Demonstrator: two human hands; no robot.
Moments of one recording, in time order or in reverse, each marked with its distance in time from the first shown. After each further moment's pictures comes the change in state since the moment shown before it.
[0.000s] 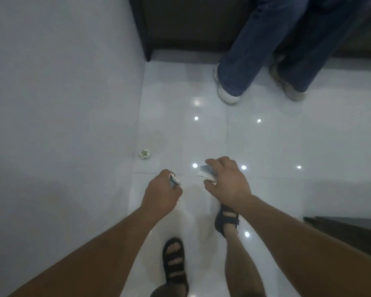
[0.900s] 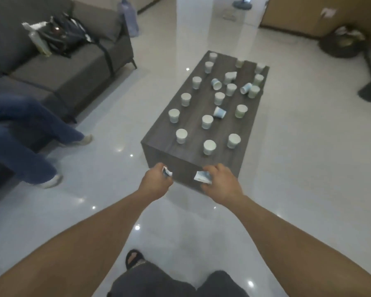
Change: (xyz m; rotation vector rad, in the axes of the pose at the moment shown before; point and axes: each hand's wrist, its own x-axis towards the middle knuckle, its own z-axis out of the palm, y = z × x) left_hand -0.536 0.220 0.194 0.634 -0.613 0.894; right_hand -0.731 0.044 -0.086 0.336 0.672 1.023
